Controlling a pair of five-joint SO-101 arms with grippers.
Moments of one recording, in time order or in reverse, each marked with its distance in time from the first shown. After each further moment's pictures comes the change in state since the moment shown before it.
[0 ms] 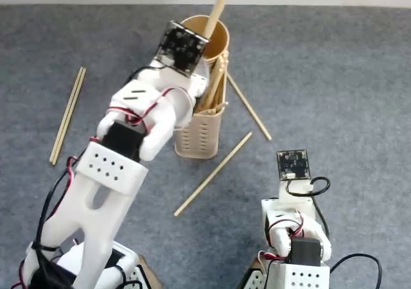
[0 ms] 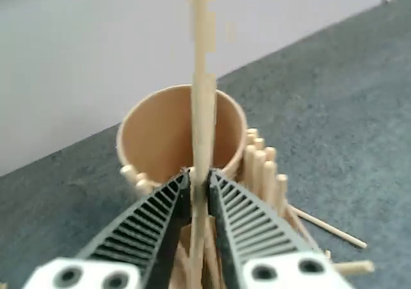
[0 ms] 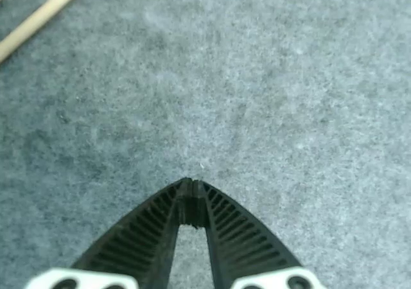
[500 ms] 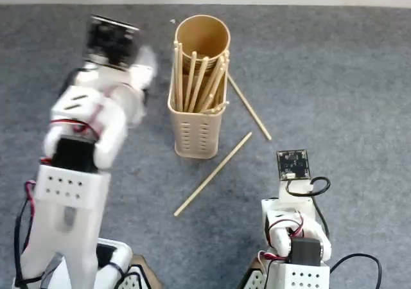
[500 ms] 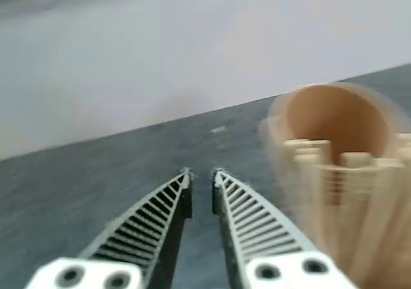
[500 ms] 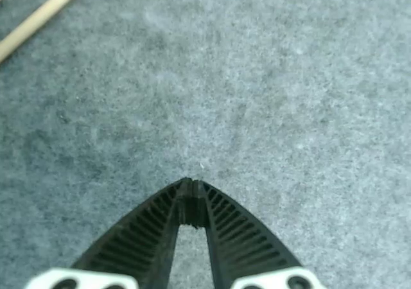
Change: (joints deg) left arm -18.1 -10.6 -0.4 6.7 0.1; right arm 0.0 0.0 0.0 0.0 0.0
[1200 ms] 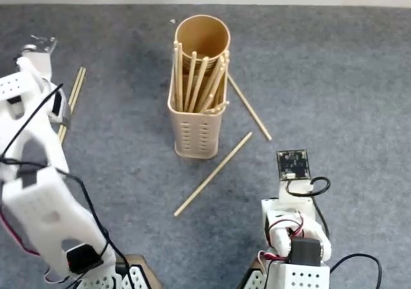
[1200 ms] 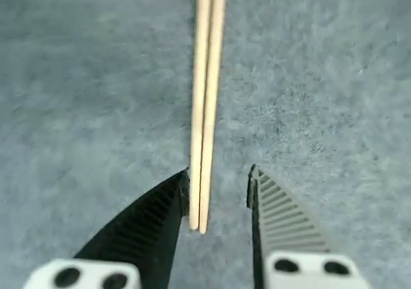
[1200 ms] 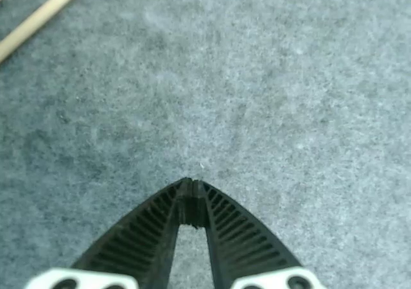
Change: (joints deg) left arm -30.1 73.4 -52.4 43.0 -21.5; right arm 0.0 0.0 0.0 0.0 0.0
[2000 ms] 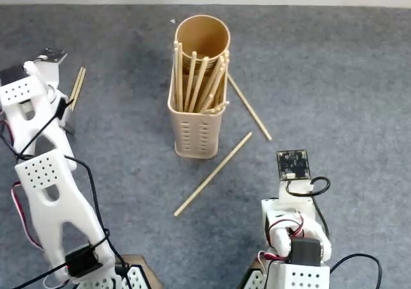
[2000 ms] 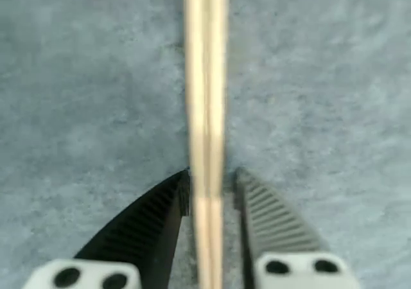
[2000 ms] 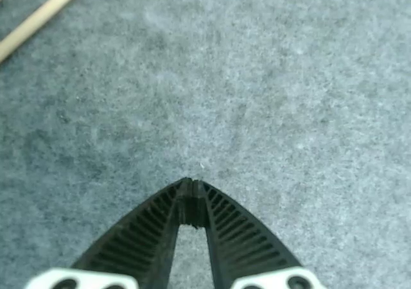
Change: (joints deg) left arm -1.9 36.6 -41.4 11.9 -4.3; right arm 0.0 0.0 0.0 0.0 0.0
